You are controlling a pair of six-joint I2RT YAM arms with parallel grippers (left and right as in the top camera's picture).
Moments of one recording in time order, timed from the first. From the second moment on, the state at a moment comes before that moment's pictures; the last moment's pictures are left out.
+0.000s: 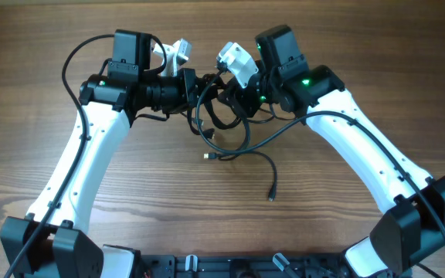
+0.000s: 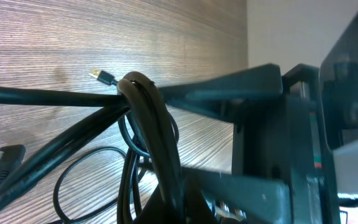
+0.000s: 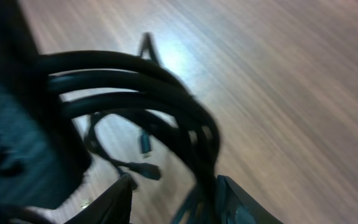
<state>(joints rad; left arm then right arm) -0.21 1.55 1.34 -0.74 0.82 -0.47 0.49 1.71 1.46 -0.64 -0.40 -0.31</state>
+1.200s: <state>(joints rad) -0.21 1.55 1.34 -0.74 0.86 -0.47 0.49 1.73 1.46 -0.64 -0.30 -0.36</state>
